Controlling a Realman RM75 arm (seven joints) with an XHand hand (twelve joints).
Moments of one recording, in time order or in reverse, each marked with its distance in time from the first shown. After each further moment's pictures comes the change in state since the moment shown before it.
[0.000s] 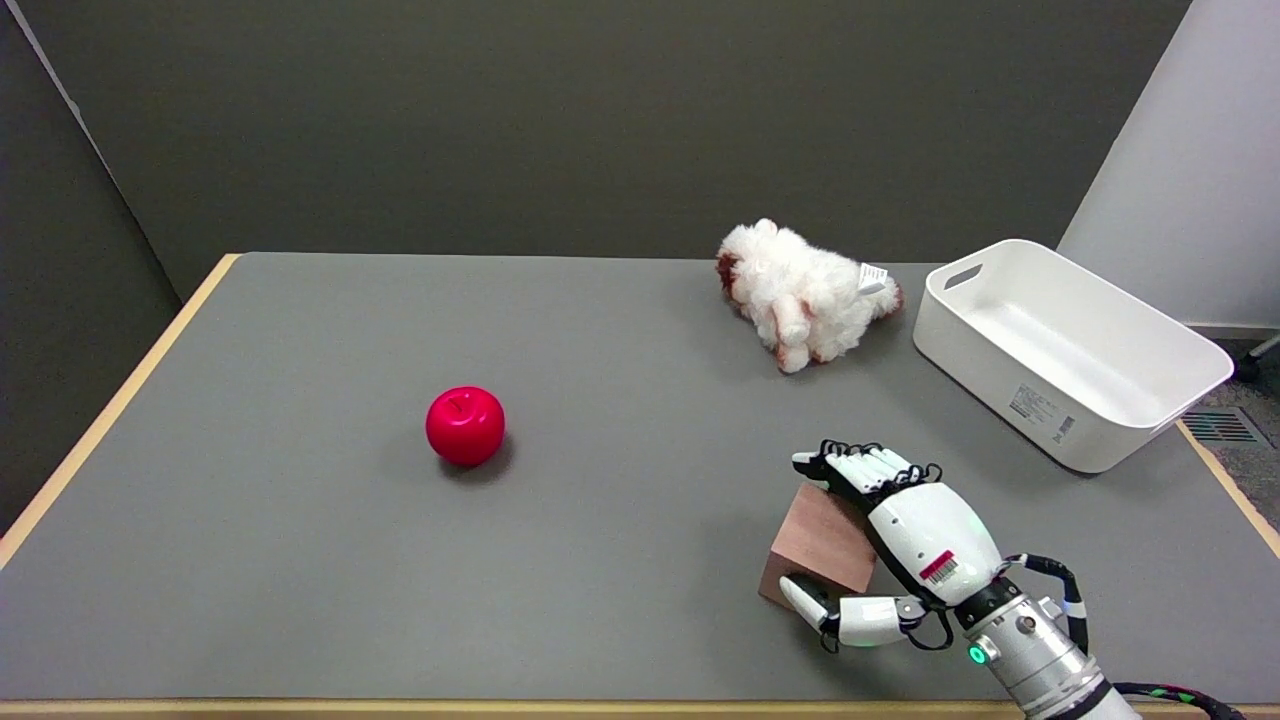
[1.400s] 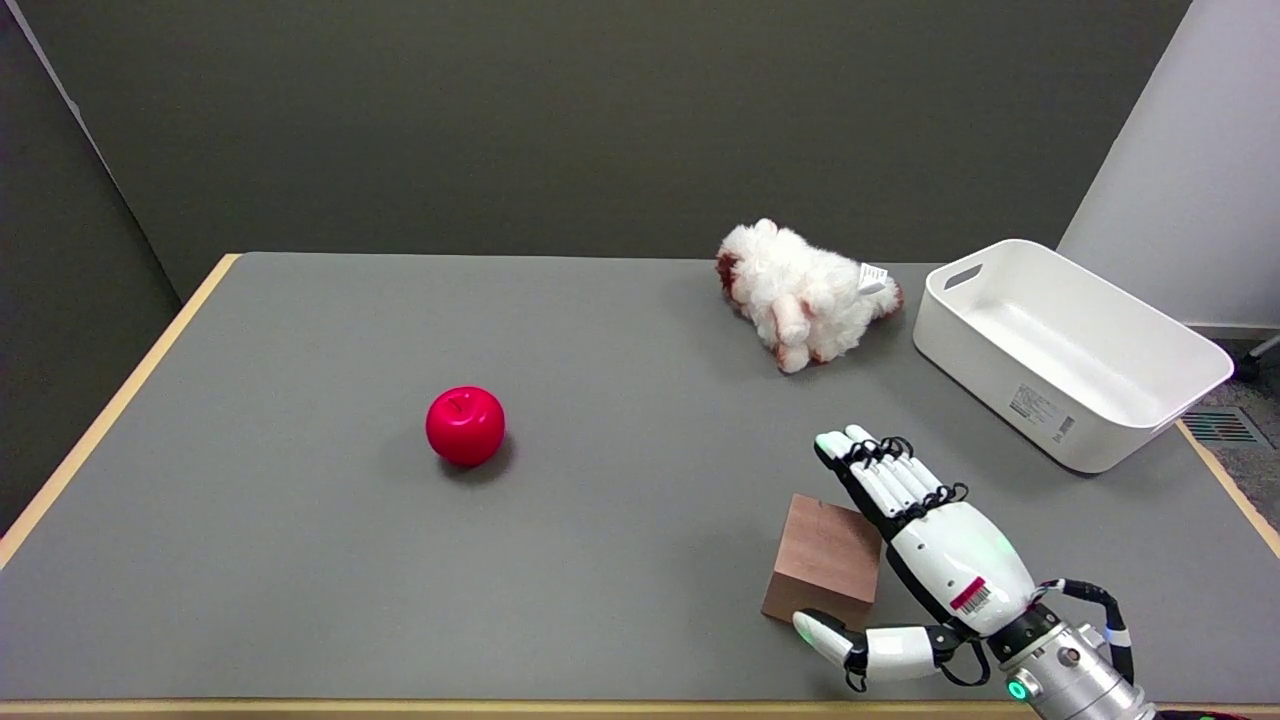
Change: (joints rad) arm -0.137 0.046 0.035 0.081 -0.035 0.043 0.006
